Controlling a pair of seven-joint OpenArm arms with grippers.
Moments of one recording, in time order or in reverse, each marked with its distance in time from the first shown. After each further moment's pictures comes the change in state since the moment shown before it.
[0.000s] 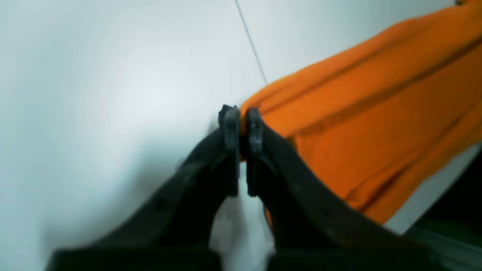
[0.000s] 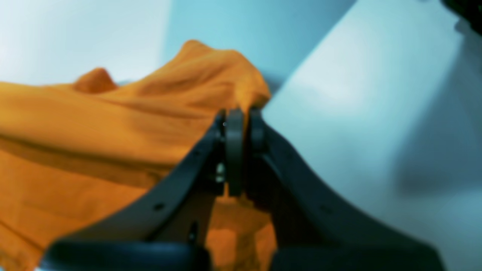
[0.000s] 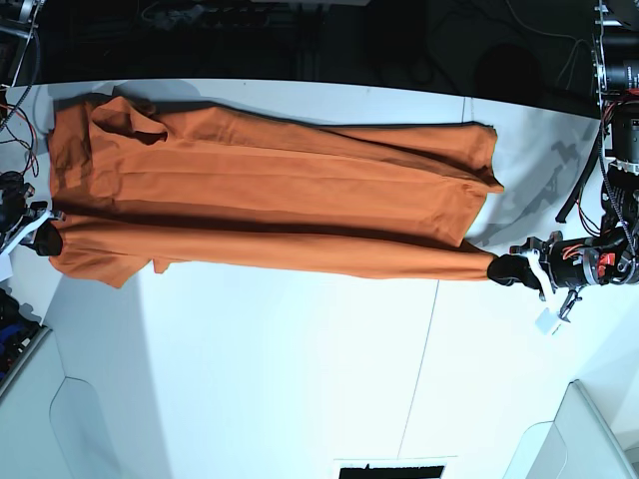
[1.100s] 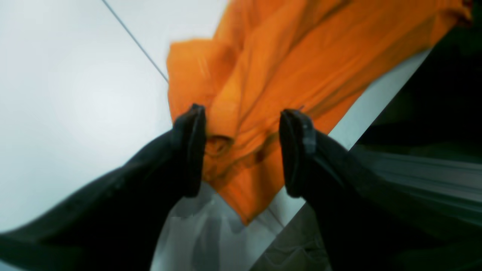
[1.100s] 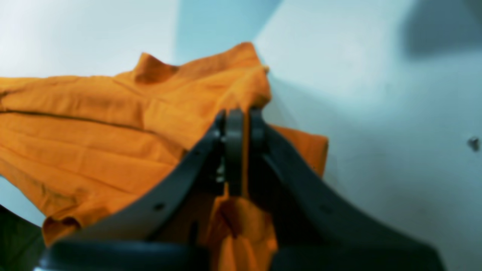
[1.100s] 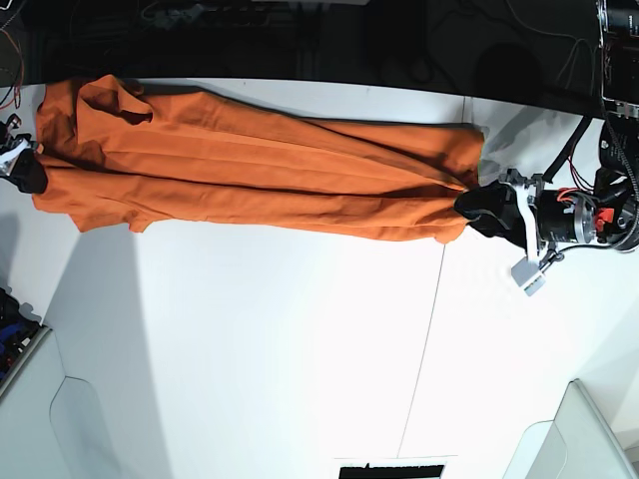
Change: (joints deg) left arm 14.6 -1.9 -4.3 23.4 -12.5 -0.2 10.8; right arm -20.2 -0.9 14.1 13.9 14.9 0.8 -7.8
